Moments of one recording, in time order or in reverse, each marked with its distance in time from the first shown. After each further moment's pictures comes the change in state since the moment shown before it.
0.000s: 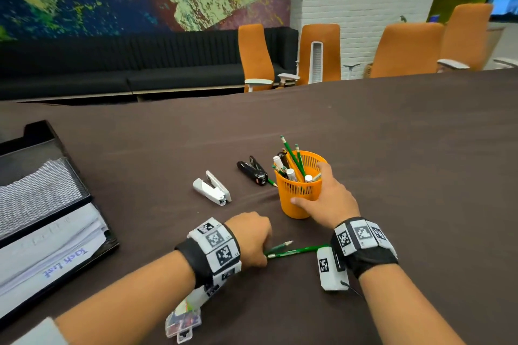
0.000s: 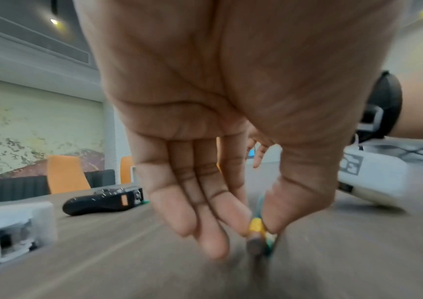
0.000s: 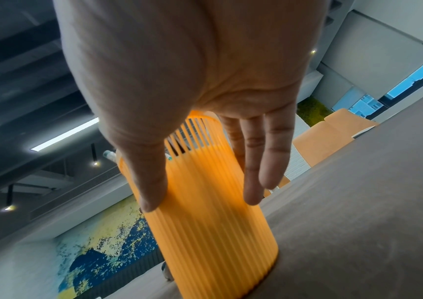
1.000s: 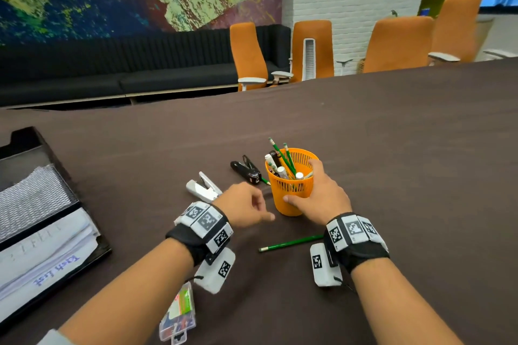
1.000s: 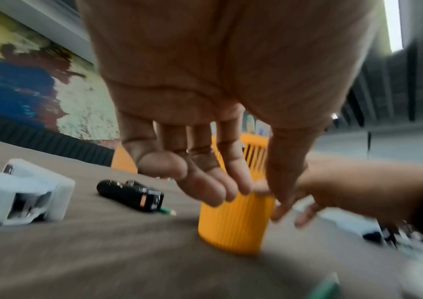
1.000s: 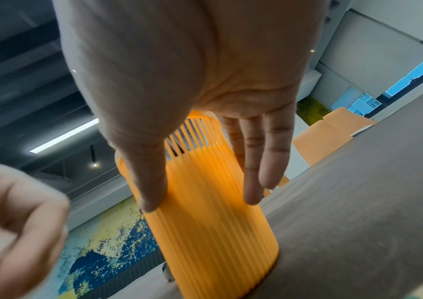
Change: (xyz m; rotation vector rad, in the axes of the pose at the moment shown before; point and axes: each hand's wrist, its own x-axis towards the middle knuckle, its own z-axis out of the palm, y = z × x) left_hand 0.024 -0.018 -0.023 -0.435 0.280 -0.150; right_hand 0.001 0.001 0.001 0.001 0.007 0.000
